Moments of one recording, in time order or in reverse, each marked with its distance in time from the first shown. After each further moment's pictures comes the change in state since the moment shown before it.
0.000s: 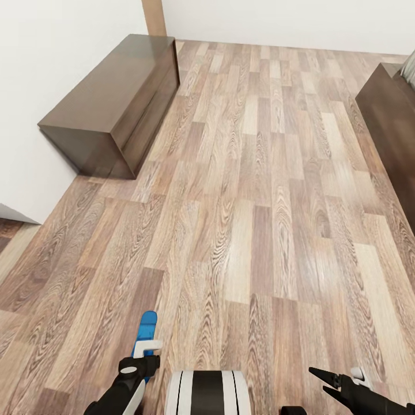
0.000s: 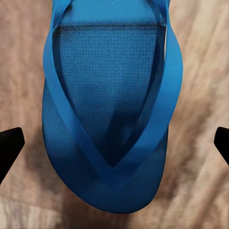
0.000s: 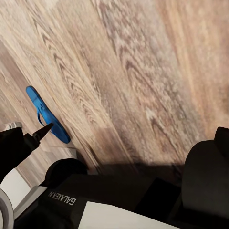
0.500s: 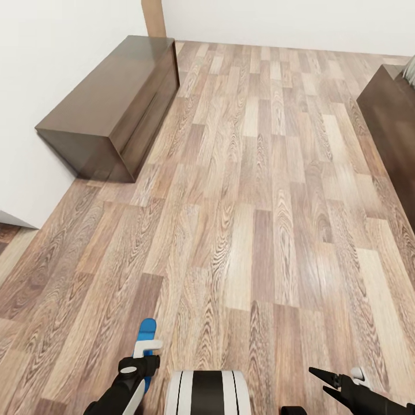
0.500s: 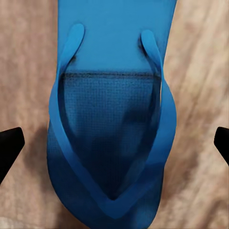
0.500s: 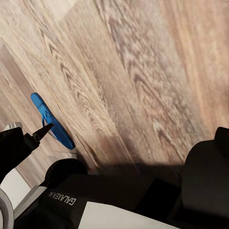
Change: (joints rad) left arm 0.000 0.000 0.001 0.000 0.000 0.000 0.000; right arm 0.000 0.000 0.000 0.000 0.000 0.000 0.000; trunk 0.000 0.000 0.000
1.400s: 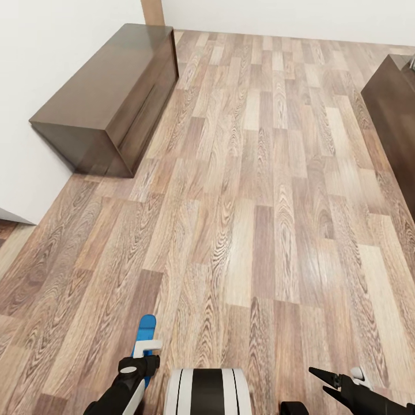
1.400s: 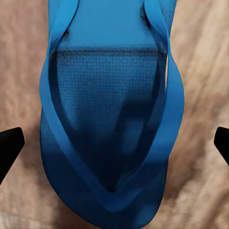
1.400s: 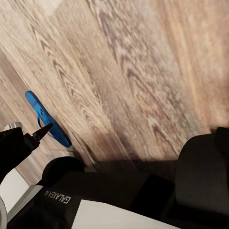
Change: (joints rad) left arm 0.000 0.001 0.000 0.000 0.001 0.000 0.000; right arm 0.000 0.000 0.000 0.000 0.000 0.000 0.000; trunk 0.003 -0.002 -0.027
